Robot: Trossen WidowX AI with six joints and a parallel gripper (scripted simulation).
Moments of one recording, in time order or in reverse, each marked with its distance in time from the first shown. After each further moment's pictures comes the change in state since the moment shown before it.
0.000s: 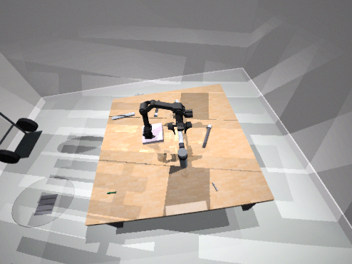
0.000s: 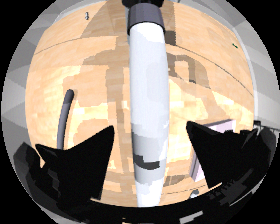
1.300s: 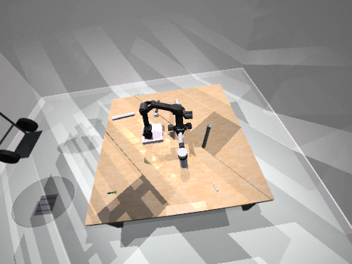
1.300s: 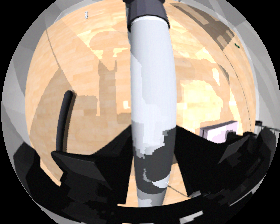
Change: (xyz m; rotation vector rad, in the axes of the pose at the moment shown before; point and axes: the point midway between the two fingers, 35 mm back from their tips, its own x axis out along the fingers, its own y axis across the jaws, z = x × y) arm 0.011 0.002 0.001 0.005 -0.001 0.015
